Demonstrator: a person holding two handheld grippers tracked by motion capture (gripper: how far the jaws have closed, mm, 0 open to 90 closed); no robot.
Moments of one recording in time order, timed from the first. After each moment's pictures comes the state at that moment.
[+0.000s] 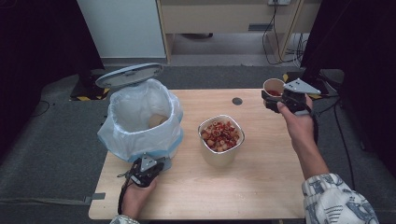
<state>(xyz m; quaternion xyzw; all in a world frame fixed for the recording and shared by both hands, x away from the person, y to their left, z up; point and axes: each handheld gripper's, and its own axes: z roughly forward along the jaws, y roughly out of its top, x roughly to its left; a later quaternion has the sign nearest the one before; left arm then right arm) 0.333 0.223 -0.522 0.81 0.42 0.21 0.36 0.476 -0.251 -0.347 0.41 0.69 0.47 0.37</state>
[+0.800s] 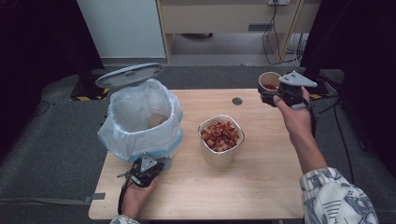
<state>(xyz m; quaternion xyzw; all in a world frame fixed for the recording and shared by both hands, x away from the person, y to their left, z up) 0.333 0.223 -0.522 0.81 0.42 0.21 0.36 0.483 -0.237 -0.327 0.39 0.70 0.47 0.37</state>
